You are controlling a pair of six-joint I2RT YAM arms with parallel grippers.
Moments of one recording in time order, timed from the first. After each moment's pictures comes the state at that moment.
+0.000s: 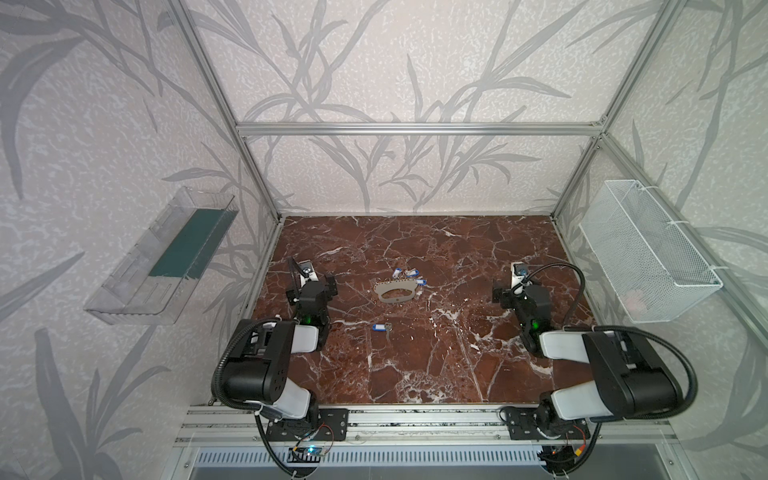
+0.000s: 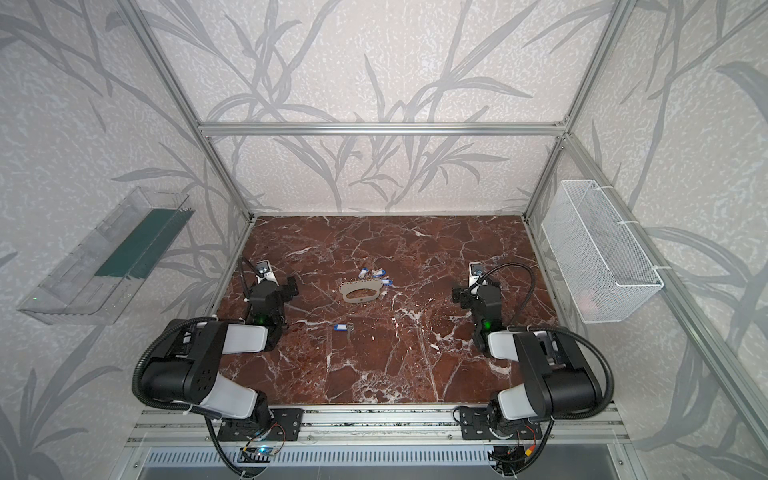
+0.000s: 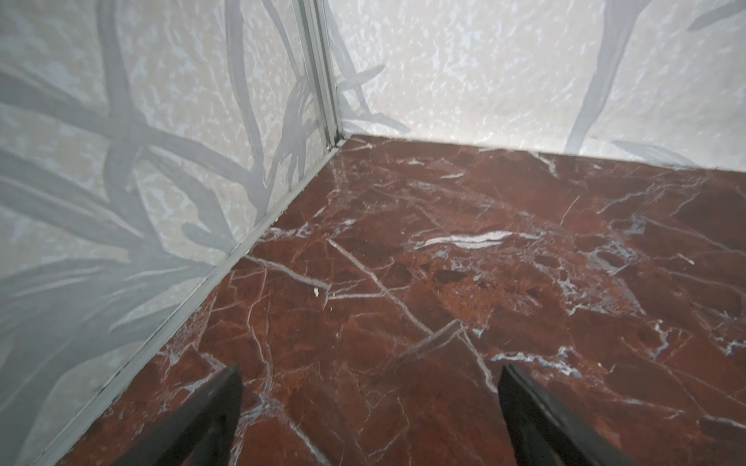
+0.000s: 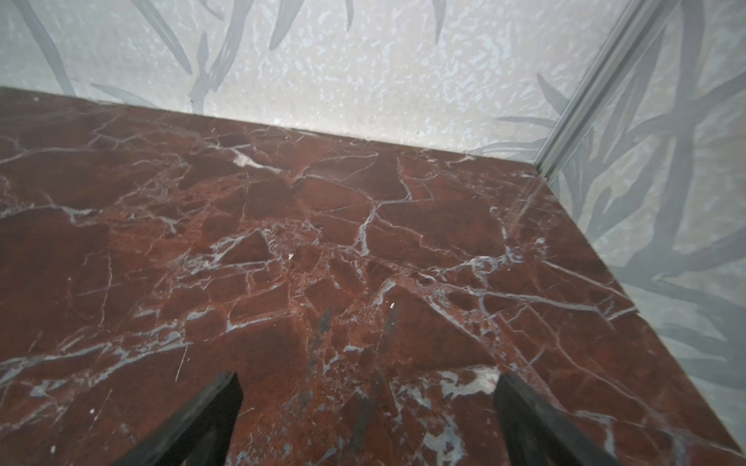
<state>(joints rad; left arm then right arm) -0.07 1.54 0.35 0.89 -0.47 -0.05 0.15 1.37 0.31 0.81 0.17 -0.07</state>
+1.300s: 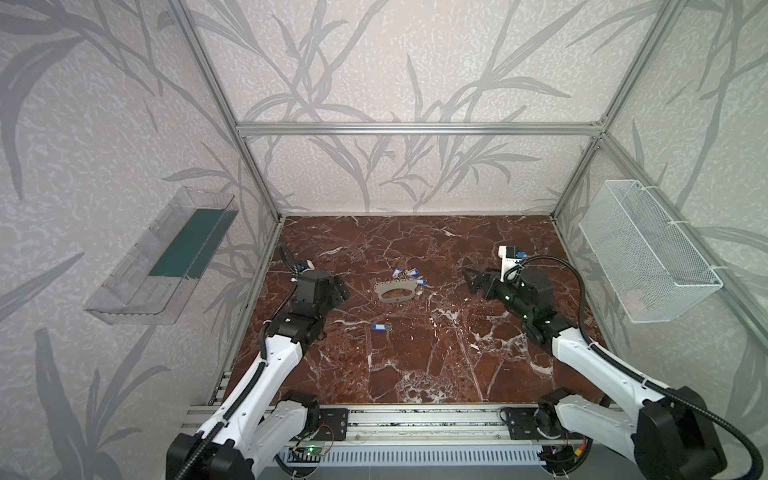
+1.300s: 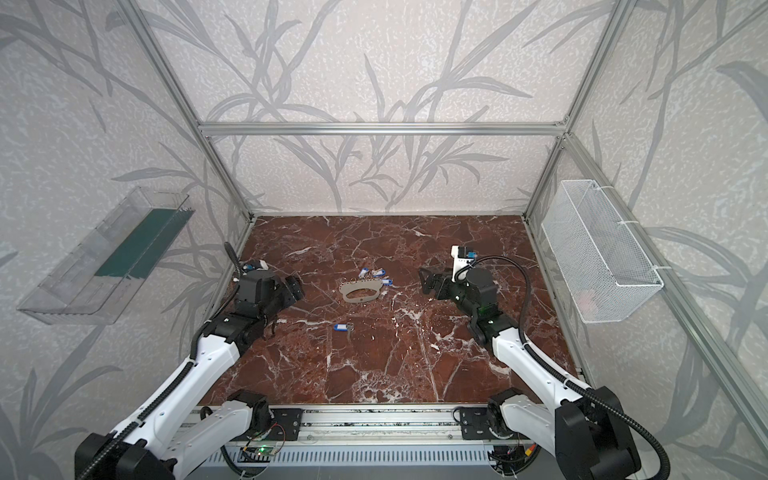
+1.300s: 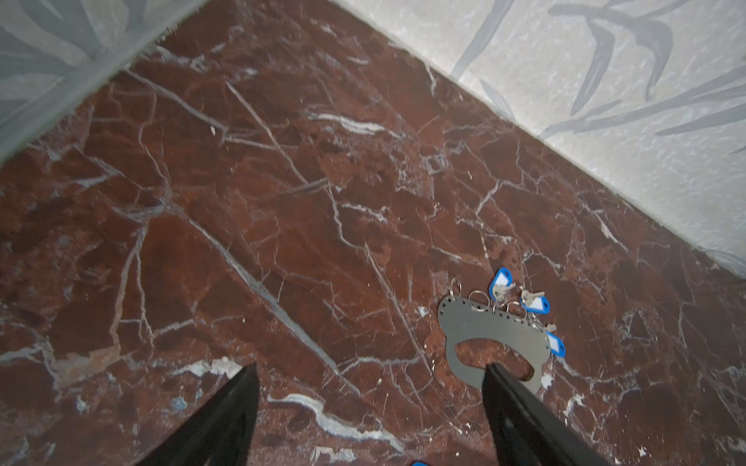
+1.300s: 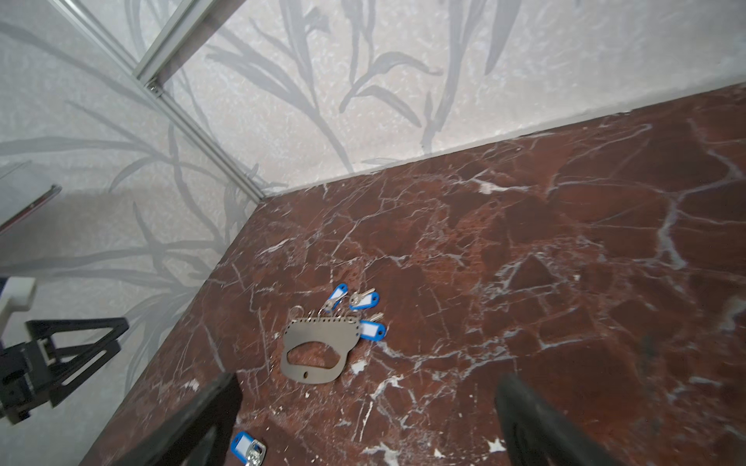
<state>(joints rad) -0.22 0.95 0.66 -0.41 -0.20 -0.68 0.39 1.10 0.56 0.26 -0.20 0.46</state>
